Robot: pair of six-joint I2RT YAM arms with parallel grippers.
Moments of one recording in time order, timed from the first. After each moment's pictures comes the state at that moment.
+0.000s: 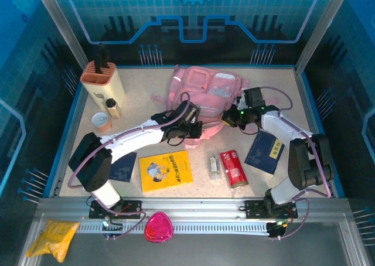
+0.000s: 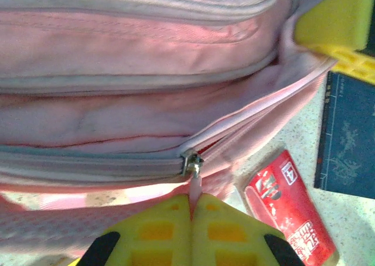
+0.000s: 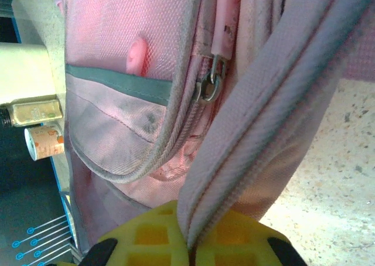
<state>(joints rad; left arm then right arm) -0.74 1.65 1.19 -0.47 0.05 -0.65 0.20 1.57 1.03 -0.42 -0.51 0.74</state>
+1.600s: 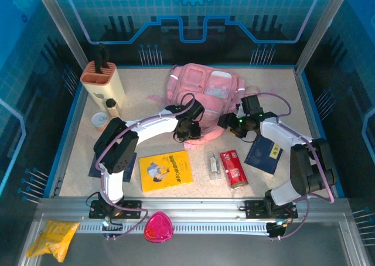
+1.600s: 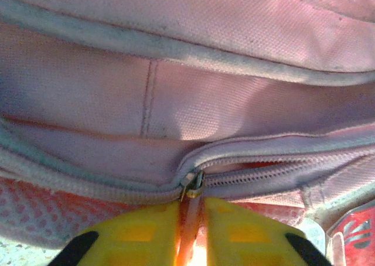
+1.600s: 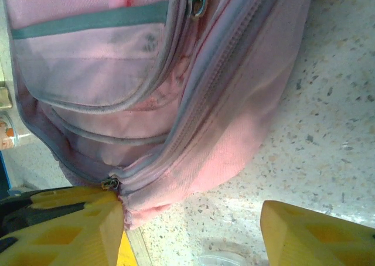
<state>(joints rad) -0.69 1.94 1.39 -0.69 0.08 -0.79 0.26 1.51 0.91 -0.41 -0.41 0.71</state>
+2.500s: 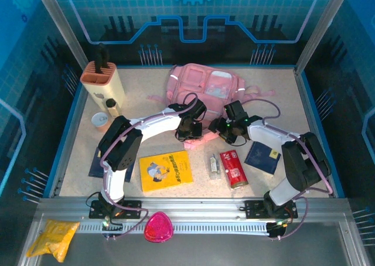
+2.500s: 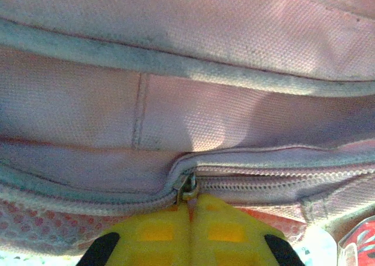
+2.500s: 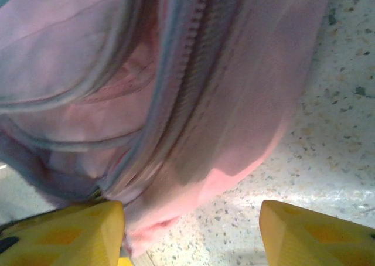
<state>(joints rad) -0.69 1.98 1.45 -0.74 0.07 -0.76 0.43 1.59 0.91 -0.35 -0.24 0.99</state>
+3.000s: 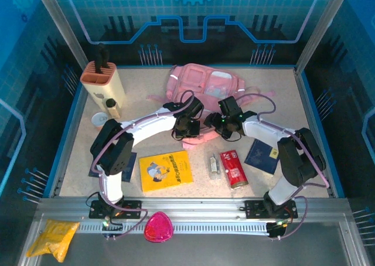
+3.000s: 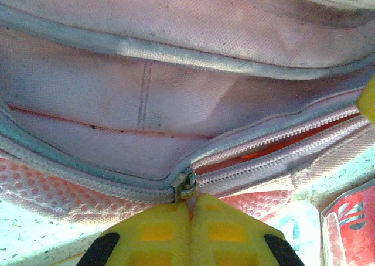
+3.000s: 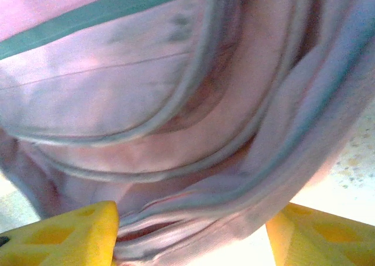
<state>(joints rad) -0.69 1.89 1.42 -0.76 0.06 -0.74 0.47 1.63 1.00 -0.36 -0.17 1.01</state>
